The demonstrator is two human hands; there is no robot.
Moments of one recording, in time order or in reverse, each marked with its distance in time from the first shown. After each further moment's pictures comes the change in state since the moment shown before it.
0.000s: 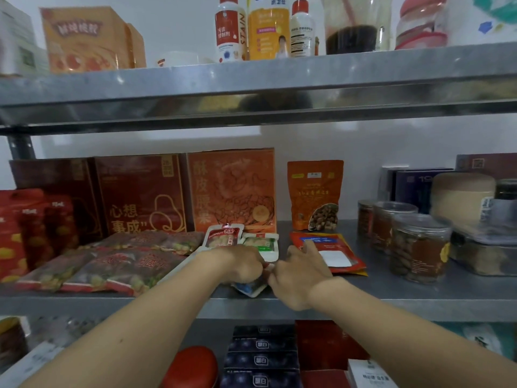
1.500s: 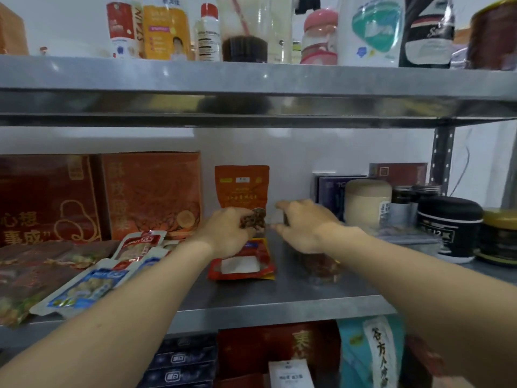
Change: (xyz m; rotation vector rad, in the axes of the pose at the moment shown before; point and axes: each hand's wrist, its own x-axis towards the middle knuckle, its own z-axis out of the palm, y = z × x) left_hand 0.036 0.131 -0.020 -0.301 0.509 0.259; right_hand -0.059 0.165 -0.036 0.331 0.207 0.305
